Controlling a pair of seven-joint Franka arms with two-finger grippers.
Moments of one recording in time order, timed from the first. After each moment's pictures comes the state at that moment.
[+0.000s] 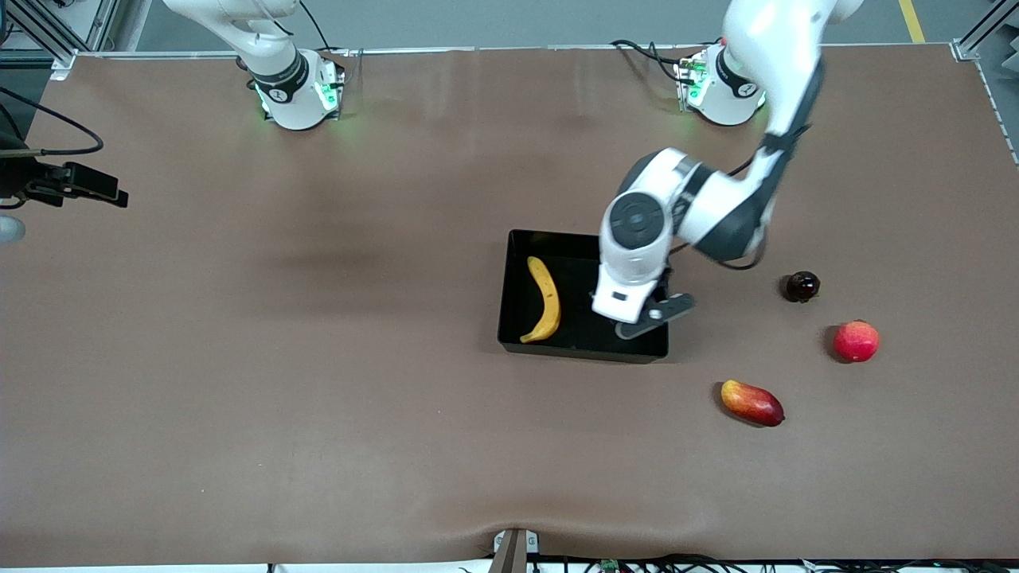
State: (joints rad) left arm -0.42 0.43 -0.10 -1.62 0.18 1.97 -0.96; right arm -0.03 0.04 -0.06 -1.55 0.03 1.39 -0.05
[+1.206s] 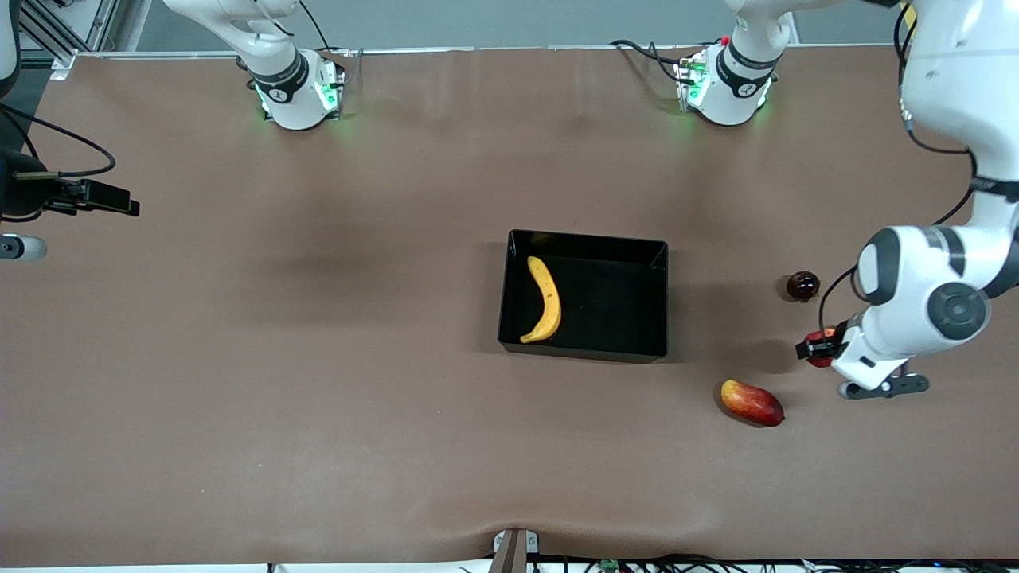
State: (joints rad) left arm 0.14 0.59 -0.10 -1.72 0.21 2.24 -0.18; right arm -0.04 0.08 -0.06 -1.55 0.03 1.37 -0.05
